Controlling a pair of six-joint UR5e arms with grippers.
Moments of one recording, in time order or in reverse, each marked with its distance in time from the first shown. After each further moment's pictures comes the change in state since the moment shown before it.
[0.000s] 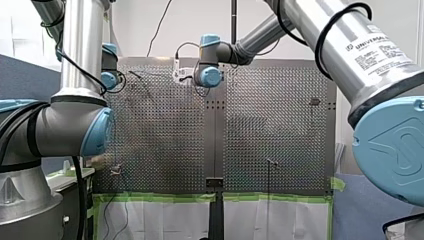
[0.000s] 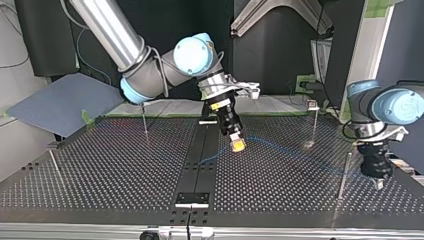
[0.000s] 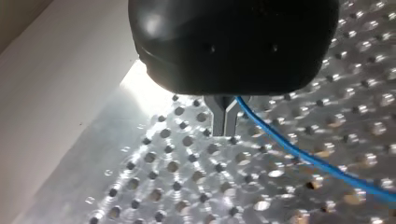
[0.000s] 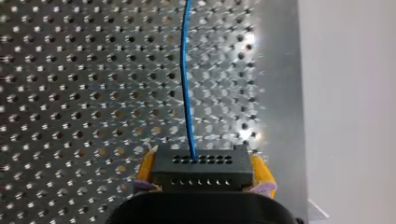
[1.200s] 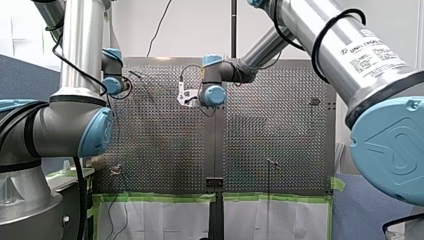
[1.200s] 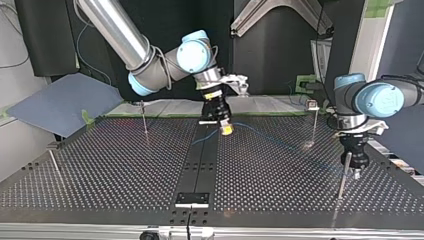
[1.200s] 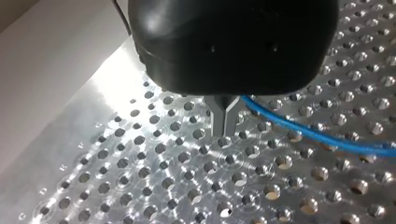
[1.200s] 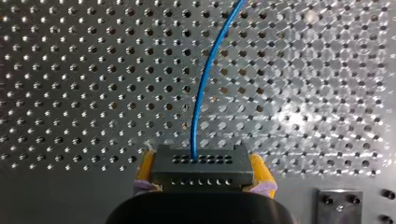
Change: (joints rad) left arm -0.054 0.000 -0.059 0.013 0.024 0.014; right arm -0.022 0.033 0.141 -0.037 0.044 -0.003
